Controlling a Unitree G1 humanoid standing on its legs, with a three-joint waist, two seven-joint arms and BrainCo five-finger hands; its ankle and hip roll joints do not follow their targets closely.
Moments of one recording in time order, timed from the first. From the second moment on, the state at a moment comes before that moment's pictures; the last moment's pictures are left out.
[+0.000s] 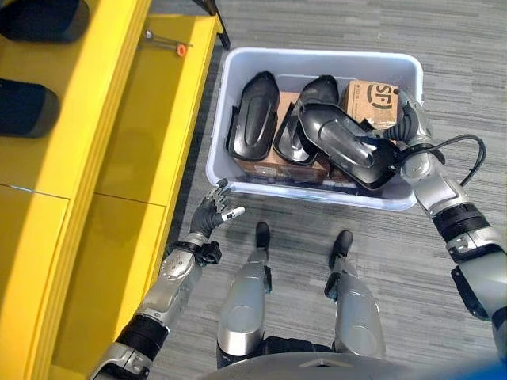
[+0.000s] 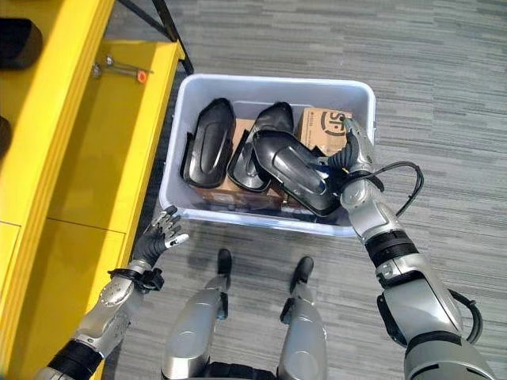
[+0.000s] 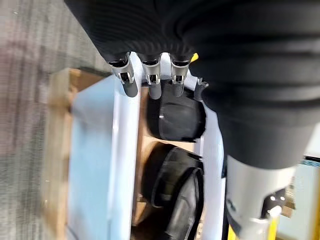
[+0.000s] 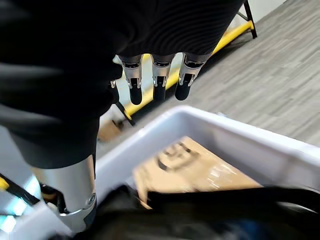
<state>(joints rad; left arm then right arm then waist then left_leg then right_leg) -0.07 0.47 -0.32 0.22 -0.60 -0.20 0.04 -0.82 -0.62 0.42 0.67 -0.16 0.14 -0.32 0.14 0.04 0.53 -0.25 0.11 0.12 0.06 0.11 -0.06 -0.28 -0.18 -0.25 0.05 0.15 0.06</state>
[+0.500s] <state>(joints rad) -0.11 0.47 -0.34 0.21 -0.60 -0.20 0.05 -0.91 -0.62 0.42 0.76 -0.18 0.21 -0.42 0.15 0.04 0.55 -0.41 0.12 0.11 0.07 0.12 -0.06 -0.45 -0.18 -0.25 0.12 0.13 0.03</state>
